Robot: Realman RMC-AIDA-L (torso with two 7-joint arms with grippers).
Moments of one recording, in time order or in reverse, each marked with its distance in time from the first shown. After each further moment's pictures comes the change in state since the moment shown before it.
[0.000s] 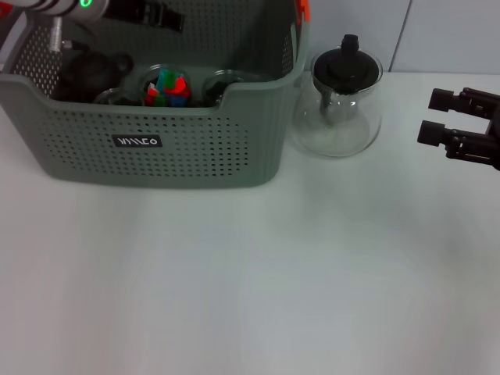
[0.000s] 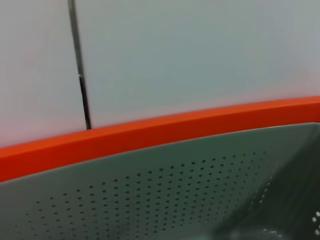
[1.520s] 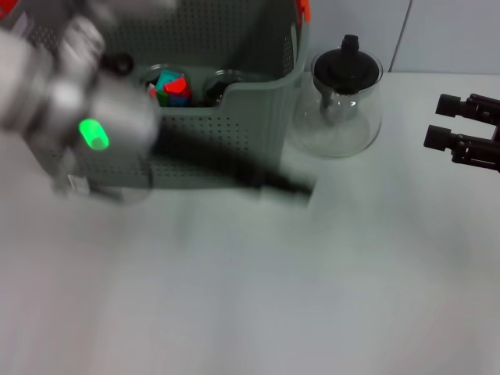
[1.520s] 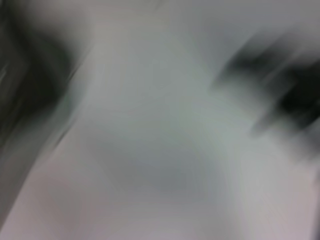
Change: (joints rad) left arm 0.418 -0.106 0.282 0.674 -0.650 0.782 0.026; right arm -0.021 -0.001 -0.002 0.002 0.006 0.010 -0.005
